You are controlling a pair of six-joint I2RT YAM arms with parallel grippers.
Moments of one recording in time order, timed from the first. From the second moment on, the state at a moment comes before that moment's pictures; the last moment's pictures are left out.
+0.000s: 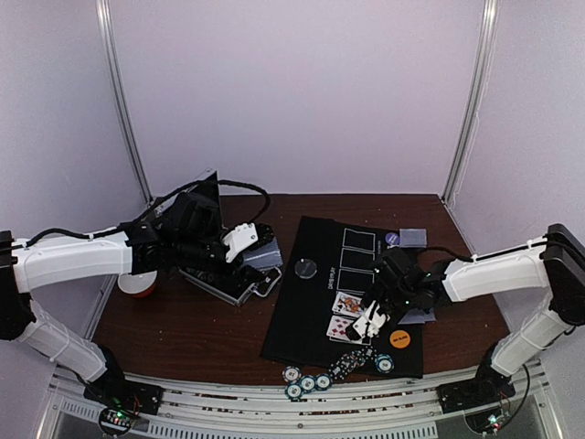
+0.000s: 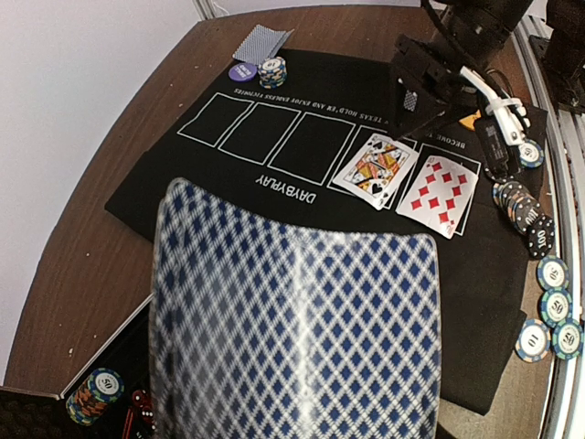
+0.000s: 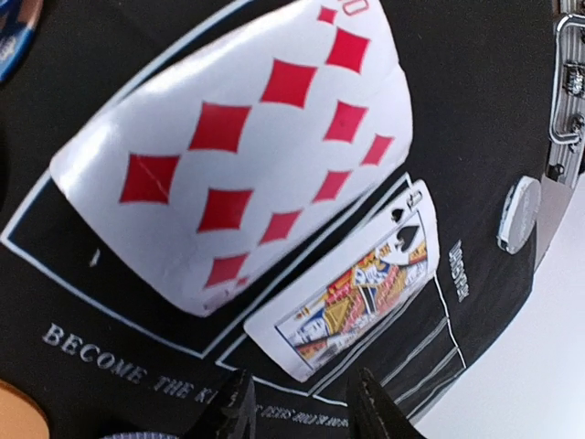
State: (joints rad) left arm -0.81 1.37 0.97 -0.26 0.24 0.45; right arm 0.81 1.49 0.69 -0.22 0.11 -1.54
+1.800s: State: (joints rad) left arm -0.81 1.37 0.97 -0.26 0.24 0.45; right arm 0.83 1.78 1.29 0.00 -0.44 0.31
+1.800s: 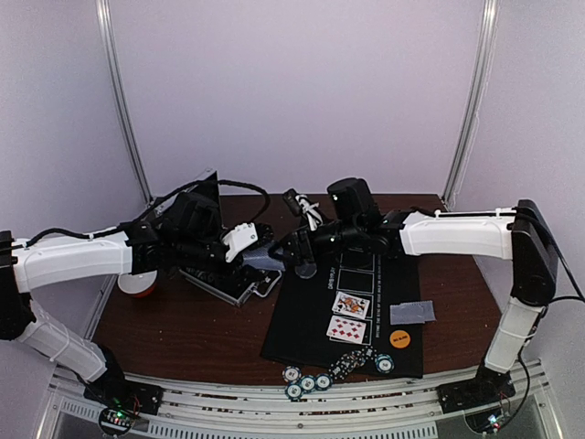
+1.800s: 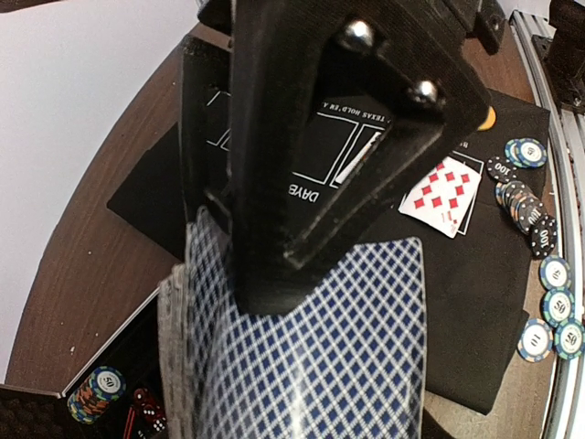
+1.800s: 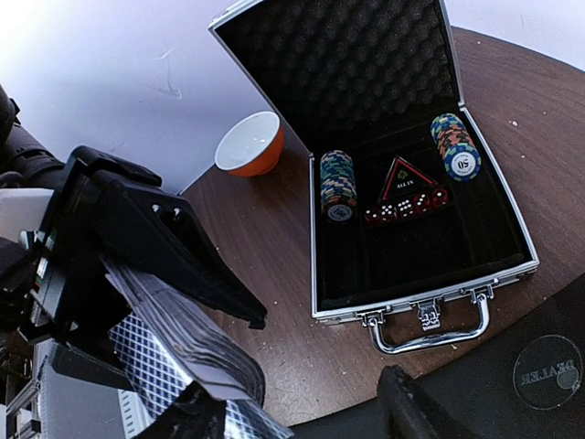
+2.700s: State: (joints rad) left arm -0.81 1.37 0.97 -0.26 0.24 0.45; right arm 0.83 1.72 1.35 -0.17 -0.50 0.28
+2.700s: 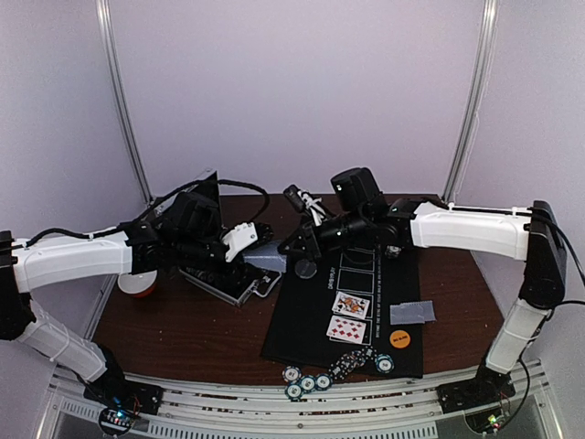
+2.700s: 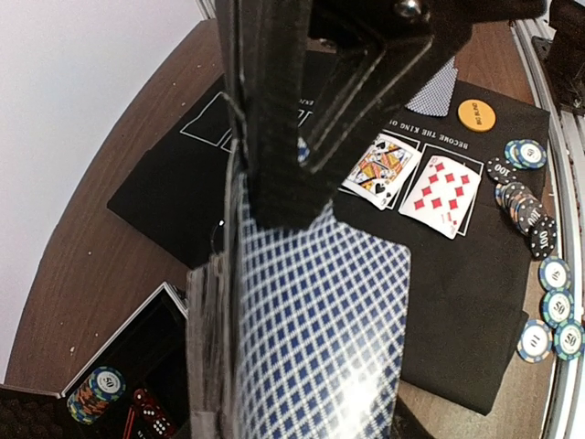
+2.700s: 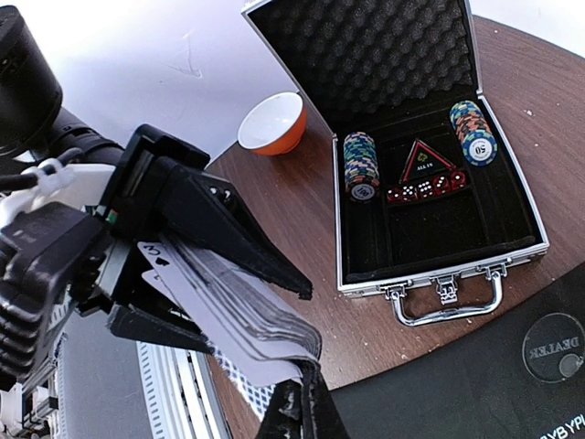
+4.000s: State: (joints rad) left arm -0.81 1.34 0.97 -0.24 0.38 0.41; right arm 0.83 1.60 1.44 -0.49 -0.49 0.10
